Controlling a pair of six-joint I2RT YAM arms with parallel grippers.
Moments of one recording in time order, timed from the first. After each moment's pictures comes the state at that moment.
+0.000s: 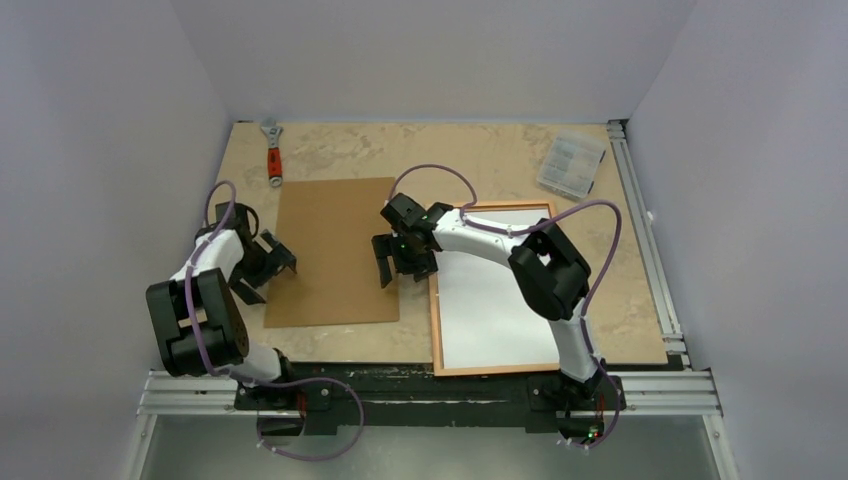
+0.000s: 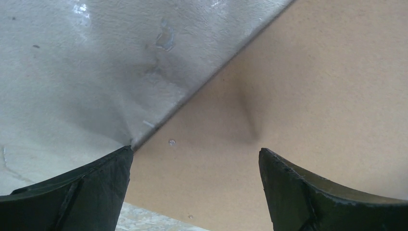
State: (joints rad) left arm 0.30 1.44 0.83 -0.72 0.00 -0.56; right arm 0.87 2.07 1.55 -0.67 -0.12 0.61
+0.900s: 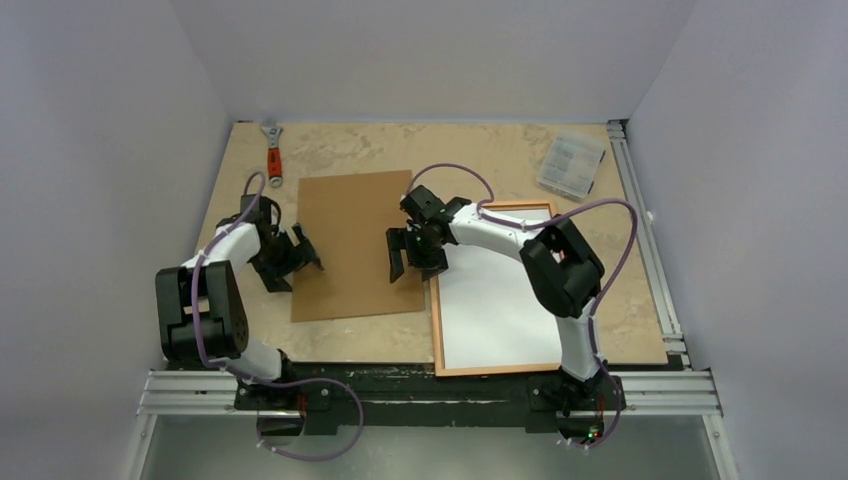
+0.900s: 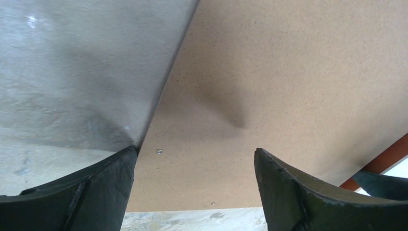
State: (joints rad) left arm 0.17 1.54 0.87 -0.70 0.23 -0.46; right arm 0.79 2.03 1.47 -0.60 -0.28 0.63
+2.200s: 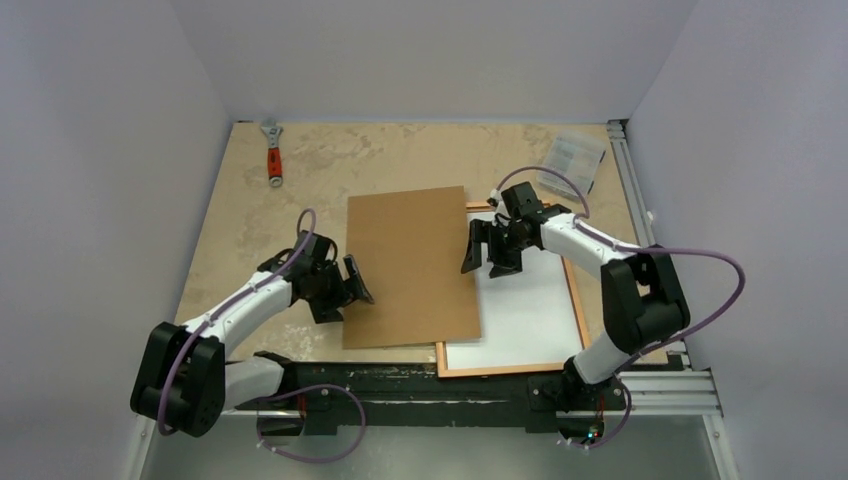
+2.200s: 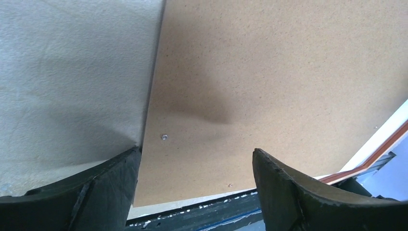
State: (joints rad) left arm -0.33 1.18 0.56 -0.56 0.24 -0.78; right arm 0.39 1.57 0.99 -0.60 -0.36 0.42
